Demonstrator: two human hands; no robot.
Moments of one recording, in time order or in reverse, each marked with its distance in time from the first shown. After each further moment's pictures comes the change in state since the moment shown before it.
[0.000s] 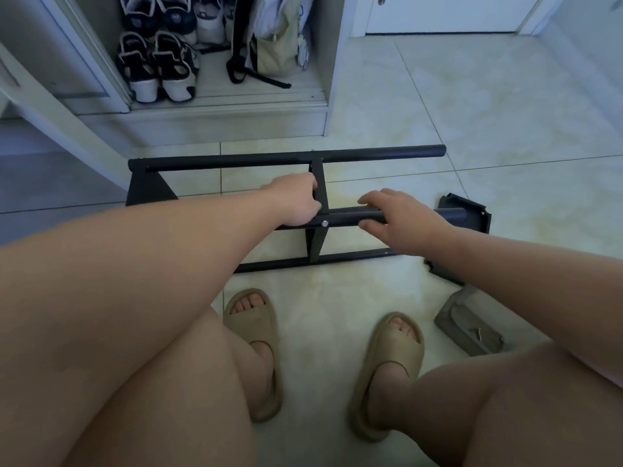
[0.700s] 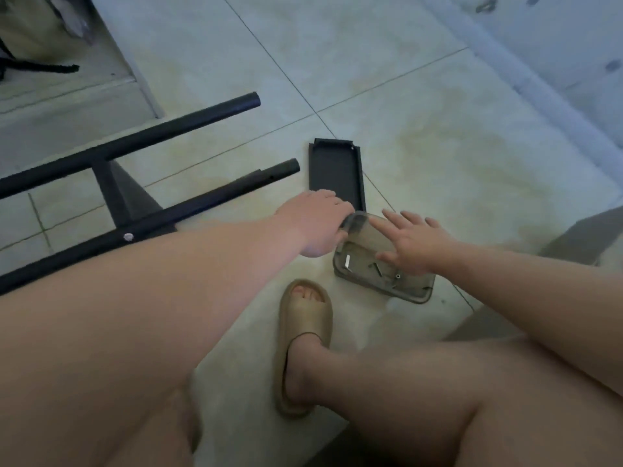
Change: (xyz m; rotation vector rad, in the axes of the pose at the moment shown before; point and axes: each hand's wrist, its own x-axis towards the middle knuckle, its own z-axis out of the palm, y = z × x) left_hand 0.028 0.235 0.171 0.524 -0.187 0.841; right_hand -0.172 0.246 0.060 -0.245 -0.327 0.532
